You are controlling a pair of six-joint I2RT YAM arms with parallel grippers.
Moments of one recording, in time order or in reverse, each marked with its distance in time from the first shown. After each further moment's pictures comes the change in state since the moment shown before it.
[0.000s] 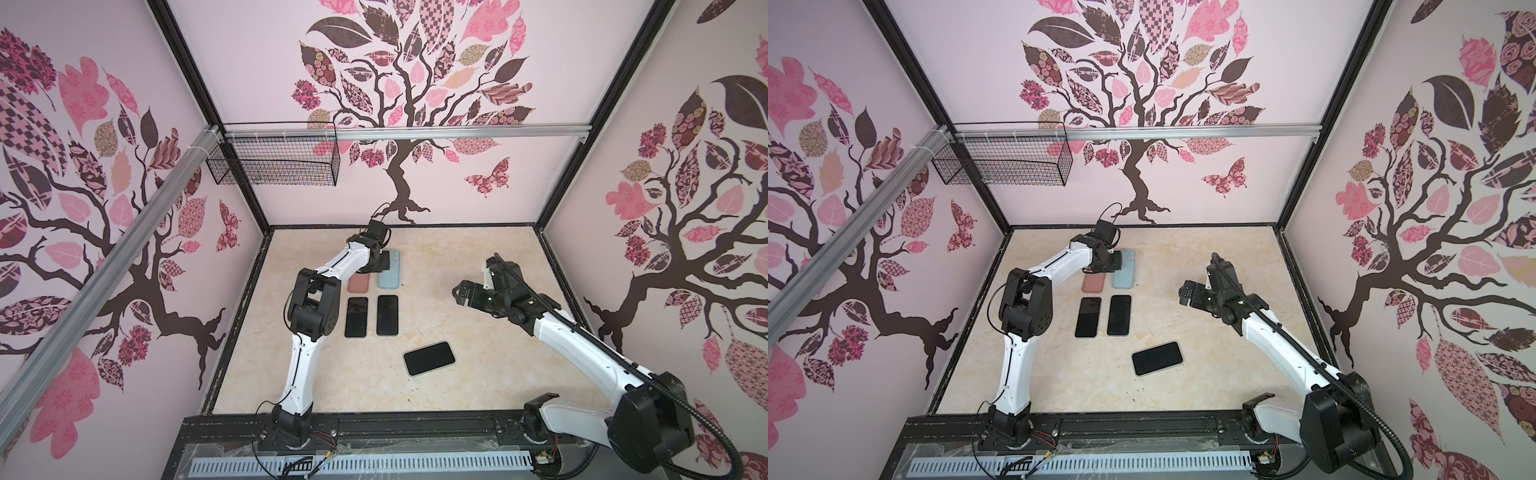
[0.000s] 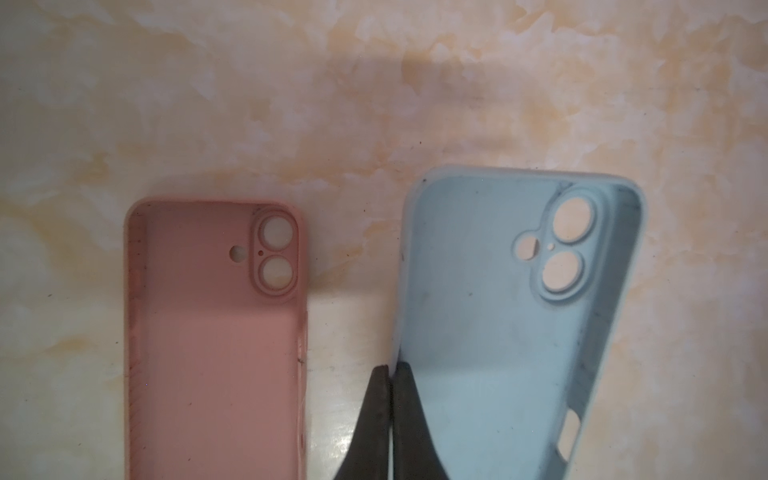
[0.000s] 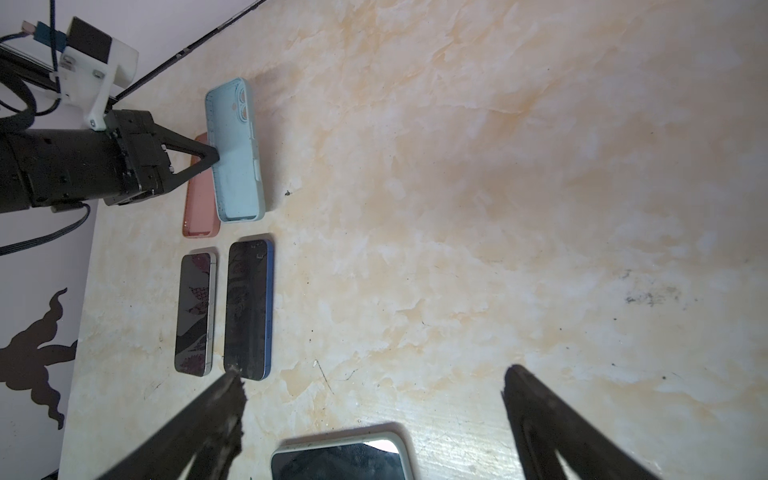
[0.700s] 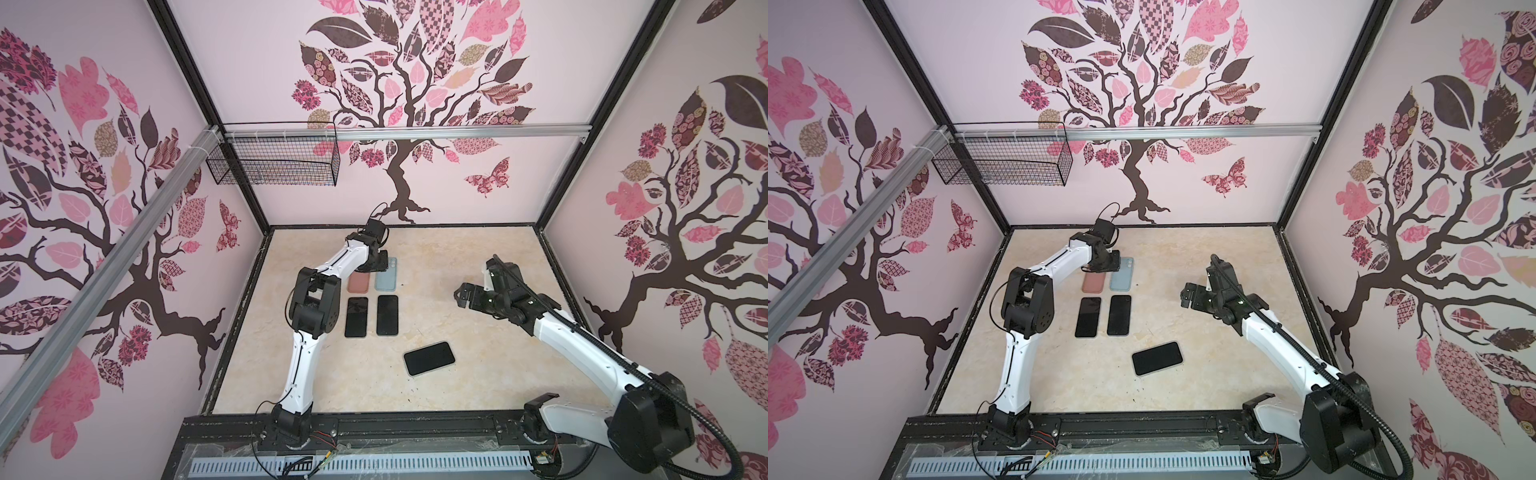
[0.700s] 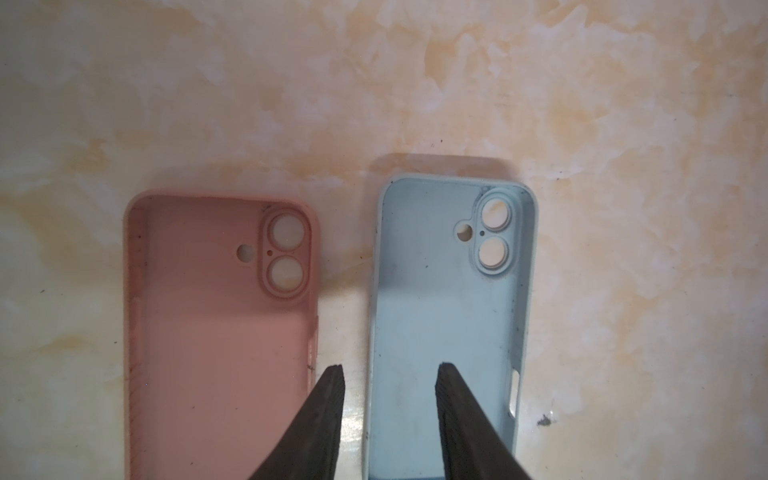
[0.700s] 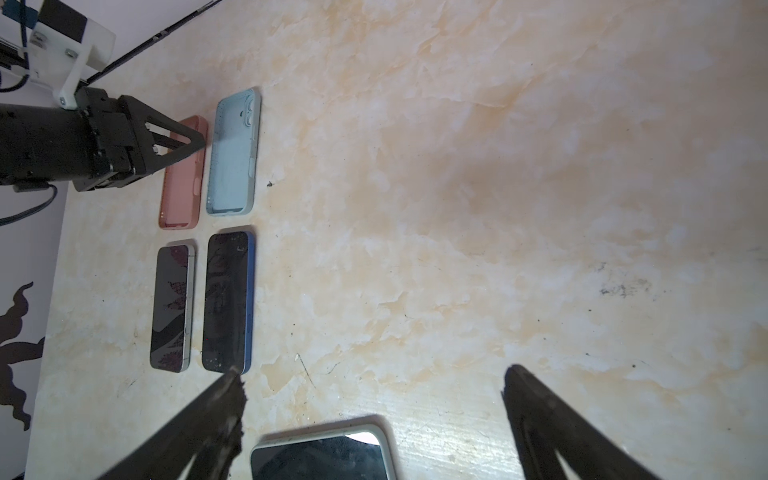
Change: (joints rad) left arm 0.014 0.023 0.052 -0.051 0.020 -0.014; right arm 0.000 0.000 0.000 -0.039 0.029 -0.031
